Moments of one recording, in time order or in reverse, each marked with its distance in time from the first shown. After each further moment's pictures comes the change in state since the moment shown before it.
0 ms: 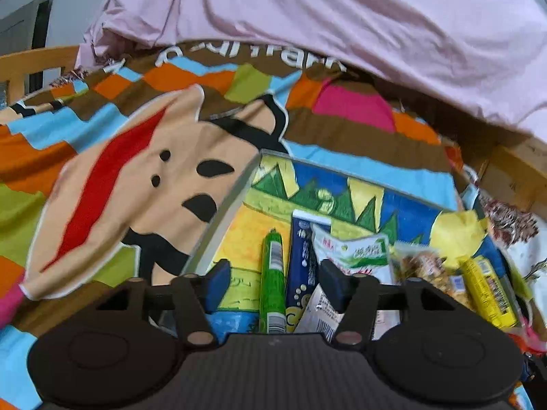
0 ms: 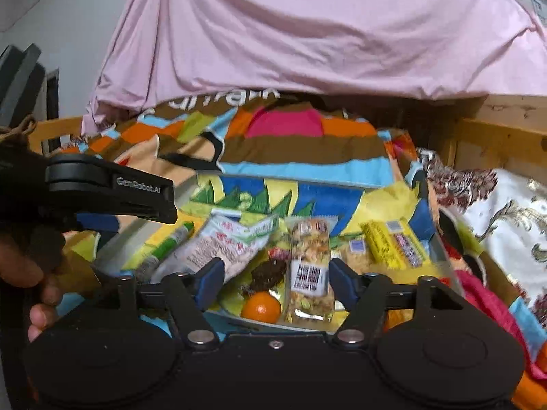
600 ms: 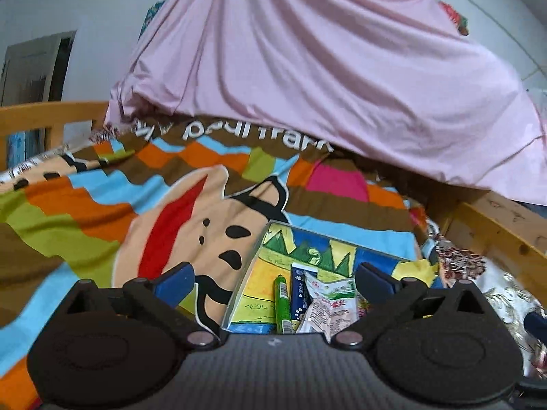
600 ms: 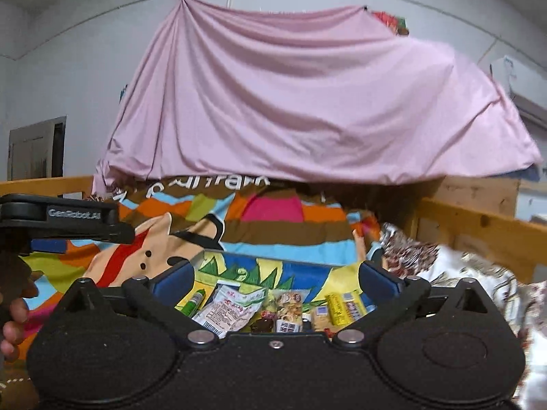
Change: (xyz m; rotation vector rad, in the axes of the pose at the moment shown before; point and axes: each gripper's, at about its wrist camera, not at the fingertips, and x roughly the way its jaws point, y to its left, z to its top) left arm -0.138 0.029 0.007 -0.014 -0.190 -0.047; right arm -0.138 0.008 0.033 -0.030 -0.219 -0.060
